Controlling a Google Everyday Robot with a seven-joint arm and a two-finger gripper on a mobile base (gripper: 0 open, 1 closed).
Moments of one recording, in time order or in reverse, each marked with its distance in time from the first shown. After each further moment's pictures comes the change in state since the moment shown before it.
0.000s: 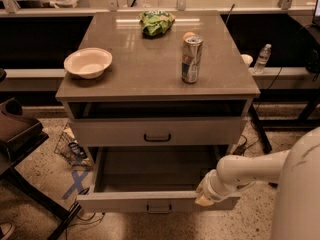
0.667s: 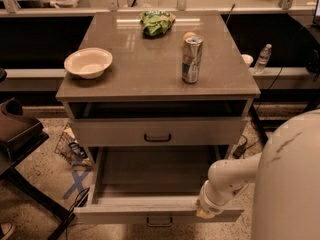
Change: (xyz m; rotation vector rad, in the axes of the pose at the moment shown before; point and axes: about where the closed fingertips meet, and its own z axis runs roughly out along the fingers) arm 0.009 0.057 -0.005 -0.140 0.123 -0.064
